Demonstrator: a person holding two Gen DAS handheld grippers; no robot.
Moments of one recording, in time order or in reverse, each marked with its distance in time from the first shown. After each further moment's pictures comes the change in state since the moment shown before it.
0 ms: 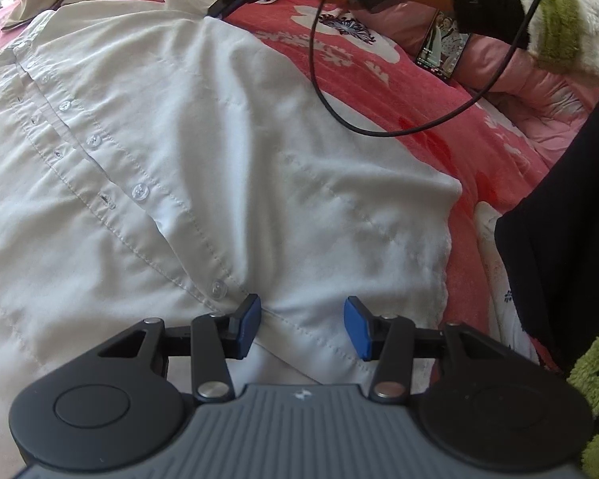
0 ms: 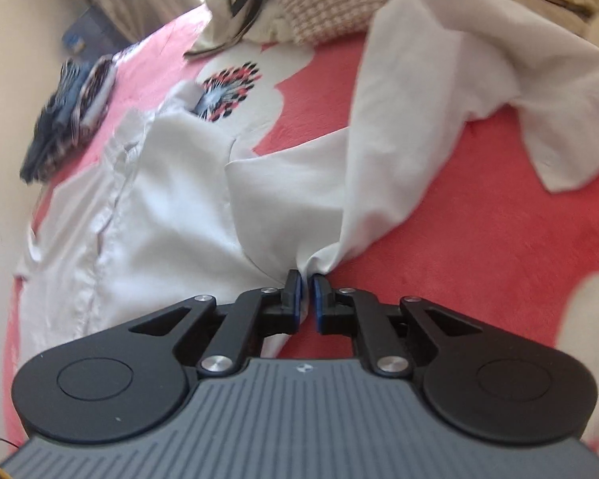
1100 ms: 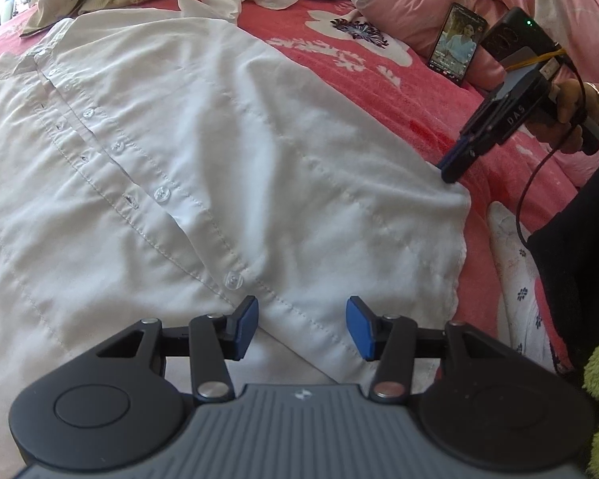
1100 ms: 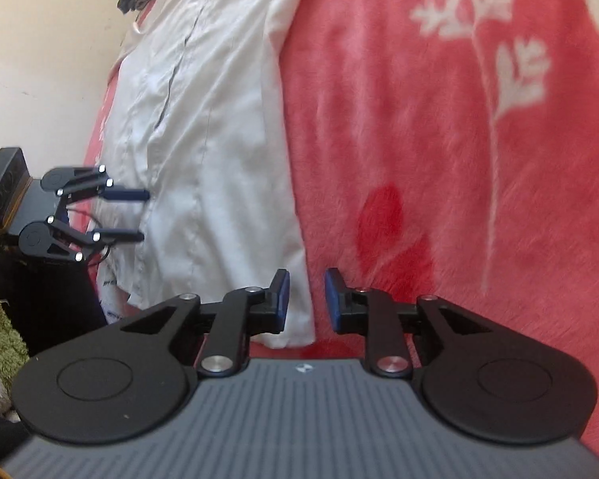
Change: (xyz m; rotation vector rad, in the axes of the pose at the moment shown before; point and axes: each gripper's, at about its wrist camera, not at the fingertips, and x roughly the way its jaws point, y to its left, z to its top) left arm -0.014 -0.003 0.000 0.003 0.000 0.071; right arm -0.102 -0.009 -0.230 -0.052 0.410 0.238
